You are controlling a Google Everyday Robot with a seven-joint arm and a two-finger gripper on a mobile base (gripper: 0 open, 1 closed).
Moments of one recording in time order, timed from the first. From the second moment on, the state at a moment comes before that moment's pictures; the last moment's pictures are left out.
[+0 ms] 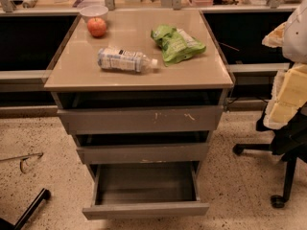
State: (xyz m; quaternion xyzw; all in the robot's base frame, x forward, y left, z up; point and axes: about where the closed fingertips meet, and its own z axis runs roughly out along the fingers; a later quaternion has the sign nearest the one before) arm 0.438 -0.217 0.977 -0.60 0.78 -0.03 0.16
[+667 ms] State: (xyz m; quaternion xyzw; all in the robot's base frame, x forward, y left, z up) arm 0.436 -0.208 0.953 -0.61 0.78 -0.01 0.16
